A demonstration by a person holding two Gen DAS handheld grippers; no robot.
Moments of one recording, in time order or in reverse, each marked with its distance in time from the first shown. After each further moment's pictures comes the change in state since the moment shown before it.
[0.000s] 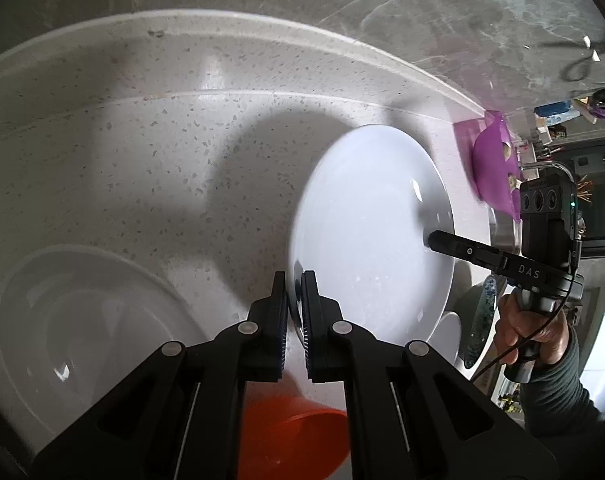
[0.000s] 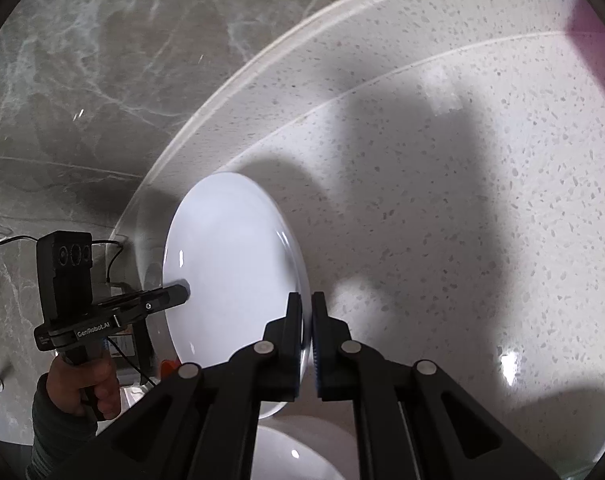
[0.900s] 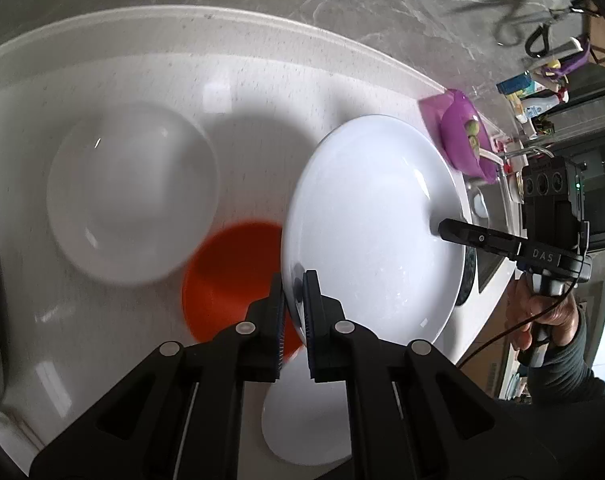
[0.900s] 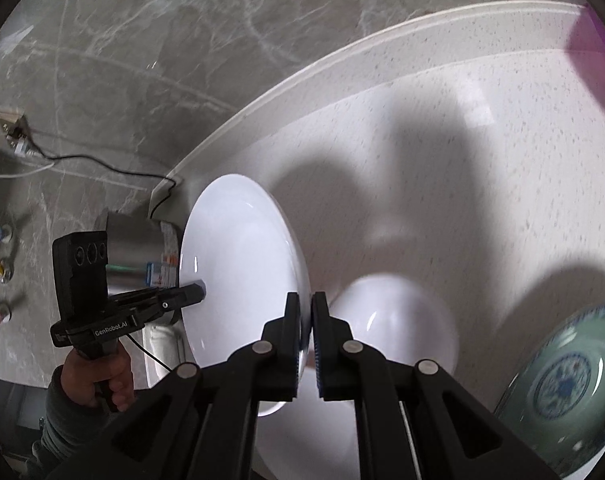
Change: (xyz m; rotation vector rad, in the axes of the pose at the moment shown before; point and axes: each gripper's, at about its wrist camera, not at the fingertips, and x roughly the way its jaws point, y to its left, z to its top) left arm -0.073 -0.056 -0.153 -0.009 -0.098 0.026; right arm -0.058 0.055 -0.094 -0.127 0.015 0.064
